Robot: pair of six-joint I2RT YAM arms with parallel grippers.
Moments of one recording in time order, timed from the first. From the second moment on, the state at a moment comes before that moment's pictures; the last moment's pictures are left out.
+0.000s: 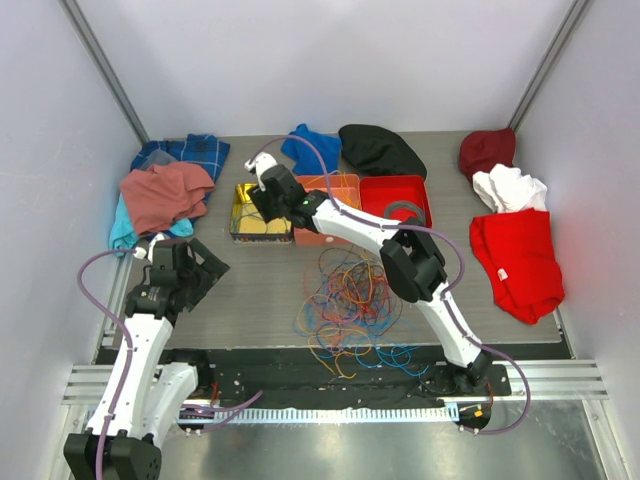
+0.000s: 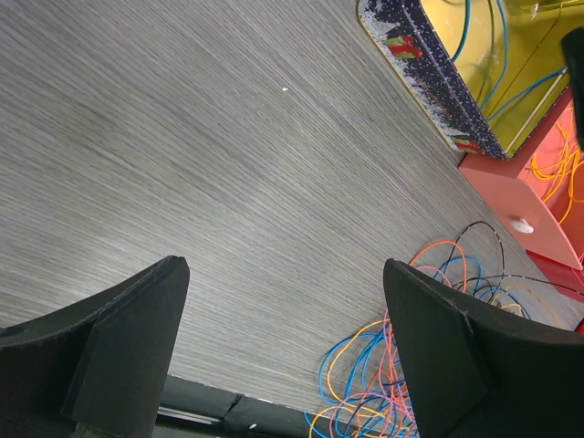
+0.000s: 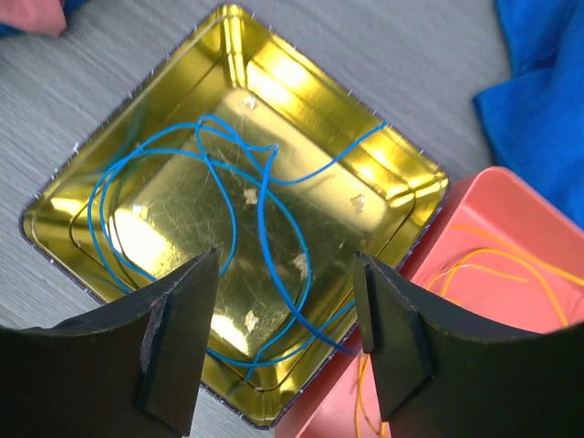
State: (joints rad) left arm -0.05 0.74 0.65 -0.77 -0.05 -0.86; right arm 0.86 2.31 1.96 -0.22 0.23 0.01
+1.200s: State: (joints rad) left arm -0.17 0.73 0.64 -0.57 0.19 -0.77; right arm 0.92 1.25 1.00 -0.10 0.59 0.29
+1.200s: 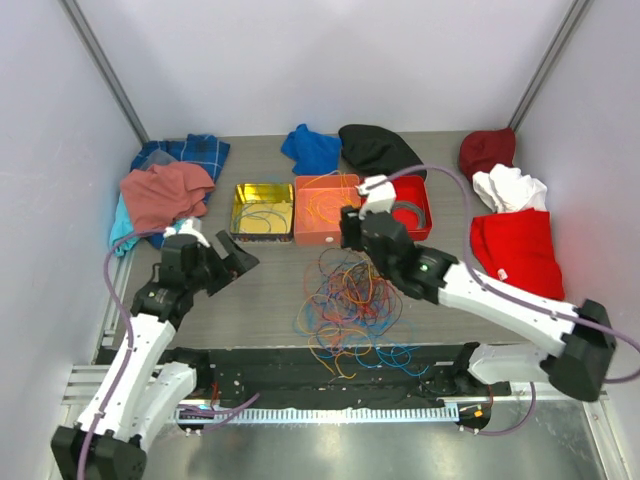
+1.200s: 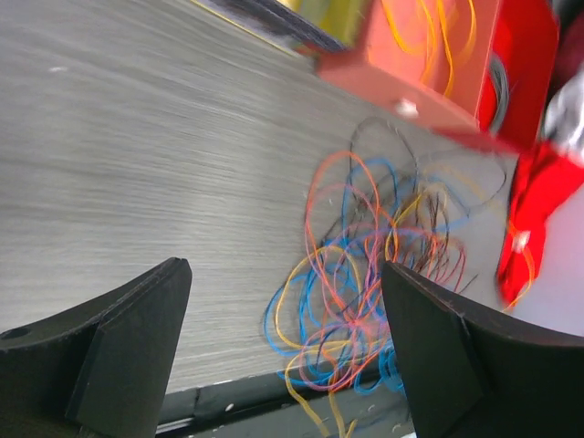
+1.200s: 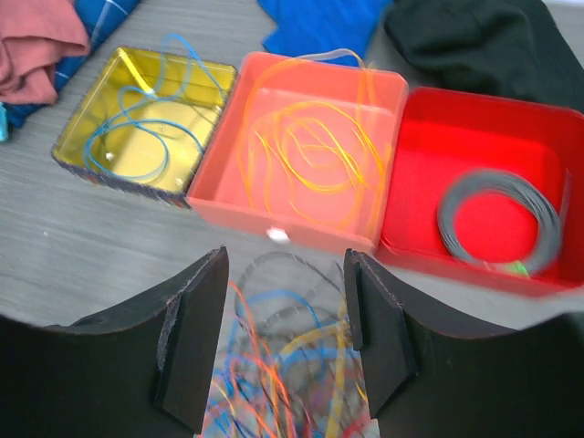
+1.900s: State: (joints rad) left arm -1.12 1.25 0.82 -0.35 -0.19 -0.67; right arm 0.92 0.71 0.69 -0.49 0.75 0.57
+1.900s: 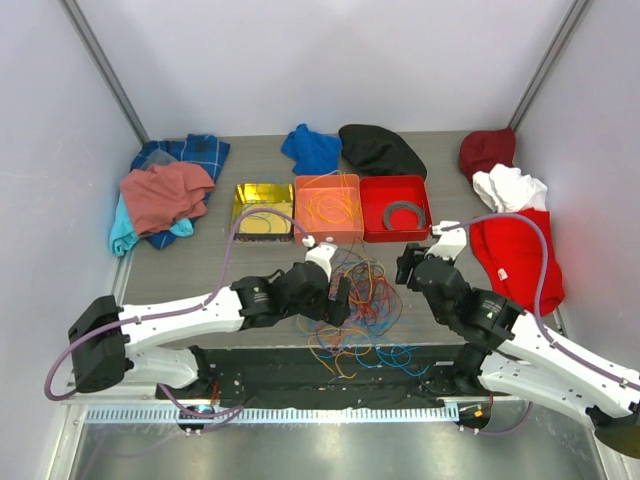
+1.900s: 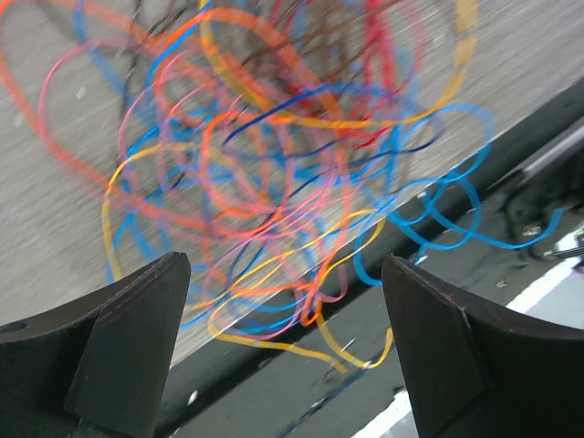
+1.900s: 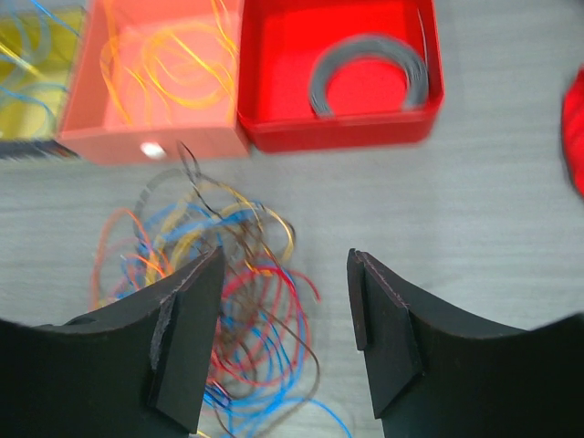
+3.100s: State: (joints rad) left arm -0.98 1.70 1.17 -0.27 -0.32 -0.50; right arm 0.92 0.59 0.58 -0.53 0.67 0.68
